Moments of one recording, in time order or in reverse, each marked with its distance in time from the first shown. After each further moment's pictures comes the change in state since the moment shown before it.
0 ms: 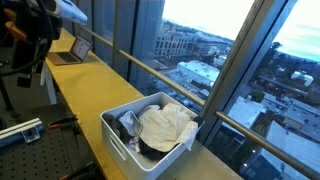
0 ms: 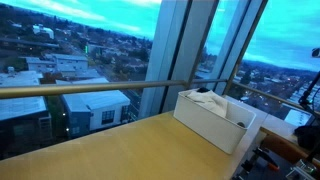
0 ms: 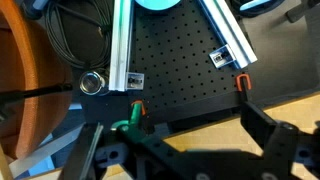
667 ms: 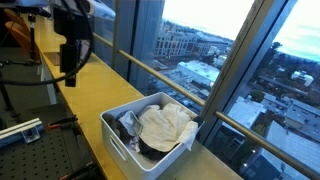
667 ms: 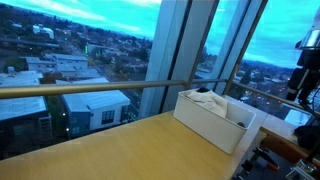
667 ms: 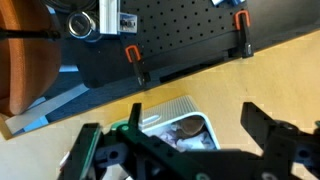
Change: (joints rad) arm -0.032 0.143 -0.041 0.093 -0.027 0.231 -0.020
